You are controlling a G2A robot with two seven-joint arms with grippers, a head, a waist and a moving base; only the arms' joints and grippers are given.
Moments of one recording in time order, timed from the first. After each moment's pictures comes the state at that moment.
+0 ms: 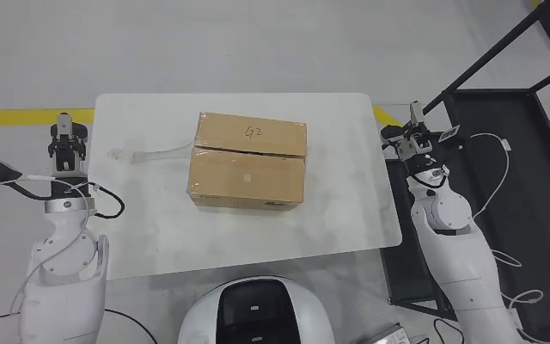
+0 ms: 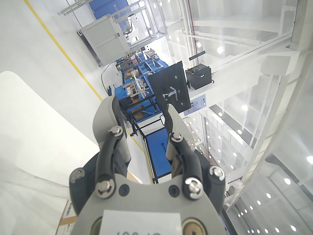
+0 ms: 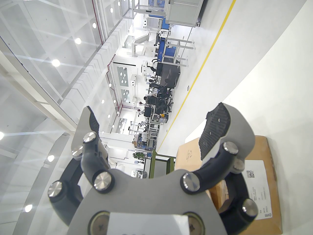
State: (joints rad) left arm 1.45 -1.25 -1.67 -1.75 0.12 -0.23 0.08; right arm -1.43 -1.05 1.59 -1.58 0.53 -0.29 0.20
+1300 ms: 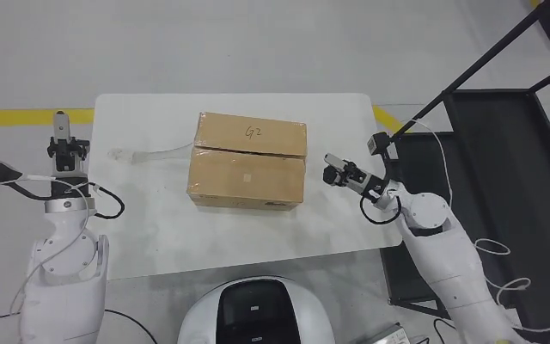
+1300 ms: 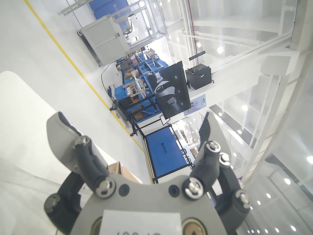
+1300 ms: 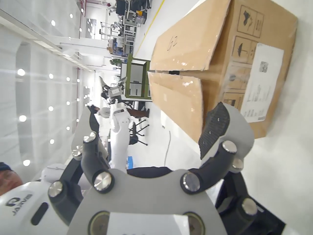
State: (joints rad) left arm 1.45 -1.25 -1.67 -1.75 0.12 -0.23 0.08; right arm -1.36 -1.04 1.42 -1.53 0.28 -0.31 0.80
